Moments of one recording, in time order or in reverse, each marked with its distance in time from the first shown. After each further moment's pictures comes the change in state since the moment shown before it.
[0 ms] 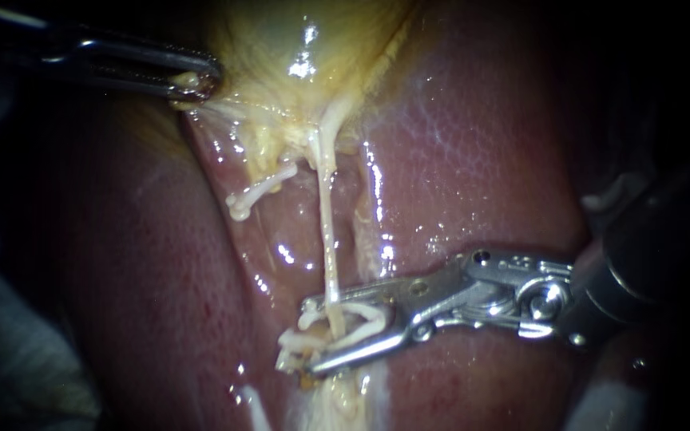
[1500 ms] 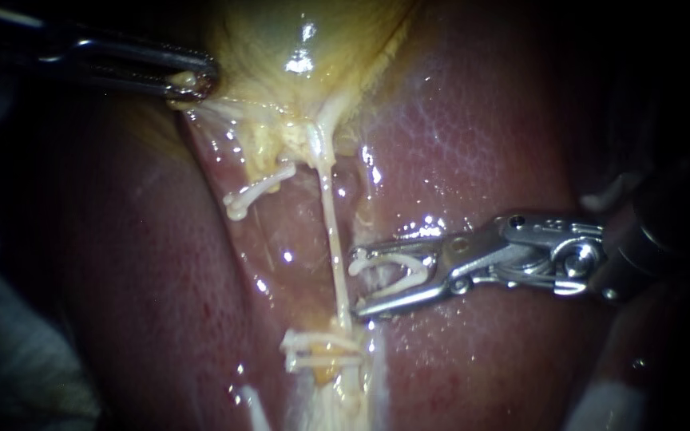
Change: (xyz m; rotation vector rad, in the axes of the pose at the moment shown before) right arm -0.002 0.005 -0.005 -0.180 -0.054 -0.054; left arm 0.000 0.000 0.000 0.001 0.001 0.000
